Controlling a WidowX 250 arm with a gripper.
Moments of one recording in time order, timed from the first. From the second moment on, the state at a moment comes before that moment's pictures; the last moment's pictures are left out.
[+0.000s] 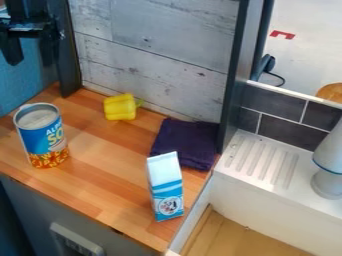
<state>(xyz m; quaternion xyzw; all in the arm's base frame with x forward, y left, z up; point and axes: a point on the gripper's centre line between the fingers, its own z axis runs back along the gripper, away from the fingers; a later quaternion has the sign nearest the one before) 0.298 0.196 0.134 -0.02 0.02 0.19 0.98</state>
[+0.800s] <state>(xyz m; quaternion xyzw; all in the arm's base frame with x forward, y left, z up) 0.251 0.178 0.110 -0.07 -0.09 0.22 0.97</state>
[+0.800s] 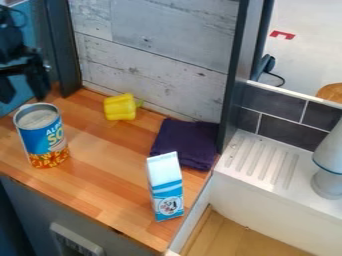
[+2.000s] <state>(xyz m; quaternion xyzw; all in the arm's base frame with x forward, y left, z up) 0.218 0.173 0.029 0.09 -0.07 0.13 0.98</state>
